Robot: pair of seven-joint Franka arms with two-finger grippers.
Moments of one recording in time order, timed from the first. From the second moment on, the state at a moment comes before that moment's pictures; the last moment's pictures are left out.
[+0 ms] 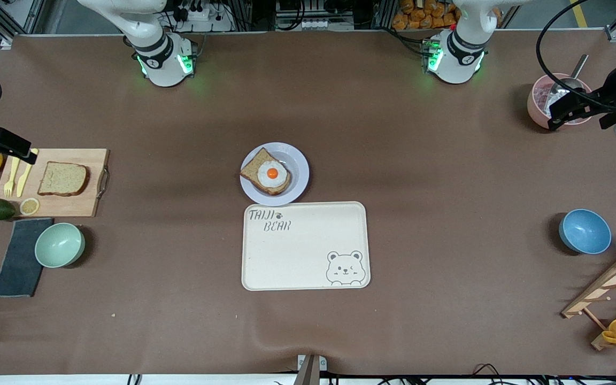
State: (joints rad) left arm 0.08 0.00 -0.17 -1.47 0.02 1.43 -0.10; right arm -0.10 0.03 -0.01 -1.59 0.02 1.63 -0.05
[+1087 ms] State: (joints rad) left arm 0.08 0.02 -0.18 -1.50 0.02 1.42 -0.11; right arm -0.10 0.03 -0.01 -1.59 0.02 1.63 -0.05
